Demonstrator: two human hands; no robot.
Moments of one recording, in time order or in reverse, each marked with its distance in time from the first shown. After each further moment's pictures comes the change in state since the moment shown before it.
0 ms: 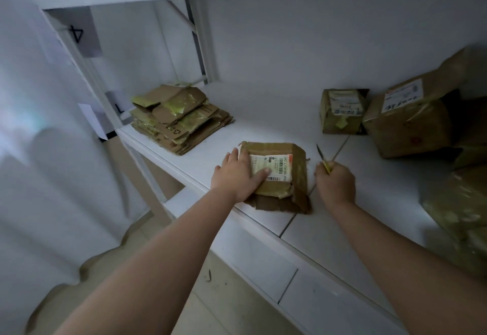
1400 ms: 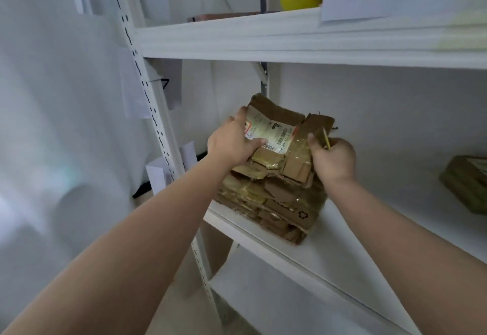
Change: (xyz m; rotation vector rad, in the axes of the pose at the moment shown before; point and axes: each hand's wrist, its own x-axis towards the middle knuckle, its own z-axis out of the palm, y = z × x) left_hand 0.193 -0.284 -0.211 -0.144 0.374 0.122; right_hand 0.059 -0.320 0.246 0.252 0.149 -0.049
